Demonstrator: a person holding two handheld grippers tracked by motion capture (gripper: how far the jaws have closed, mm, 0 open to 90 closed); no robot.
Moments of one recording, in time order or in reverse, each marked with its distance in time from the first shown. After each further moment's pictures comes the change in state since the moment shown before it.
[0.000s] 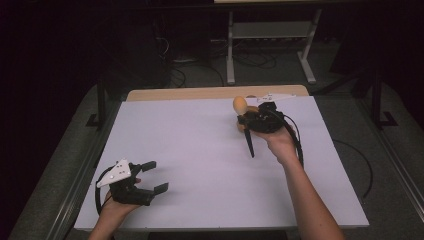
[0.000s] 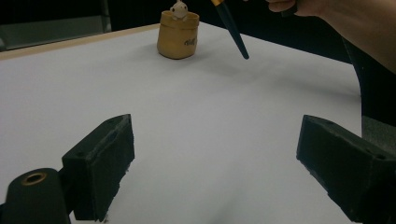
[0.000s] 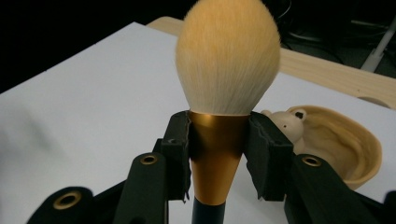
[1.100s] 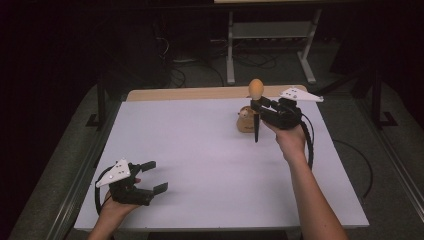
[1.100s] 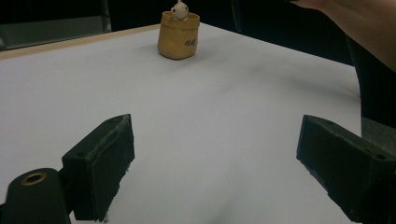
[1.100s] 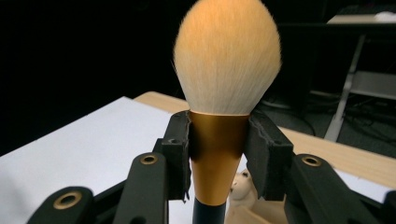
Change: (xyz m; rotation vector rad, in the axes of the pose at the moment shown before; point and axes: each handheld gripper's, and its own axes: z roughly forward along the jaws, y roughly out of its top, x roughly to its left) left arm 0.001 0.000 -0.001 0.000 0.000 -0.002; right arm -0.011 0.003 -0.040 -0.312 -0.067 -0.011
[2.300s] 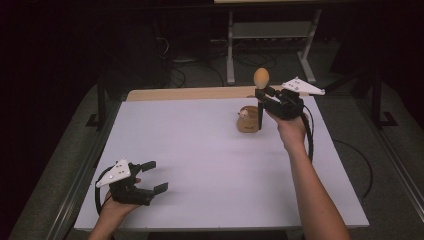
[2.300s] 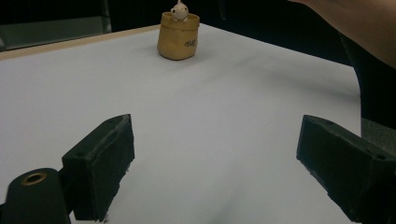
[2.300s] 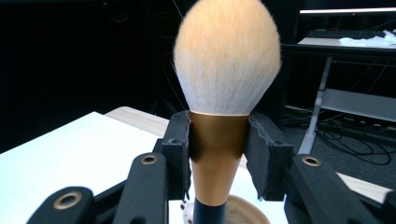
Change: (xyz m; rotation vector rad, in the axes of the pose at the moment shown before) left arm -0.001 0.000 0.000 -0.004 -0.002 -0.004; right arm -0.018 0.012 0.013 -0.060 -0.084 -0.039
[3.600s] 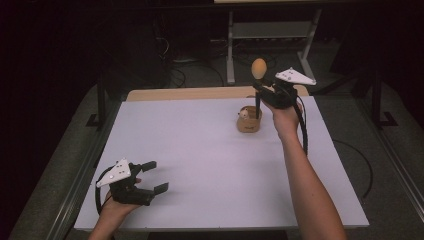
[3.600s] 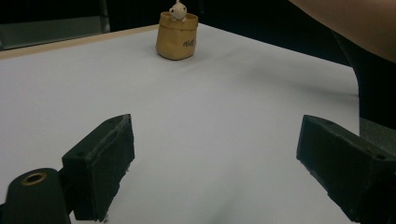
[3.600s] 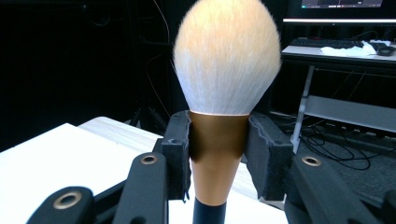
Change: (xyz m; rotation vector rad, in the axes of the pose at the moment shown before) left arm 0.000 0.000 0.001 0.000 -0.006 -0.003; right arm -0.011 0.009 0.033 -0.019 -0.063 -0.019
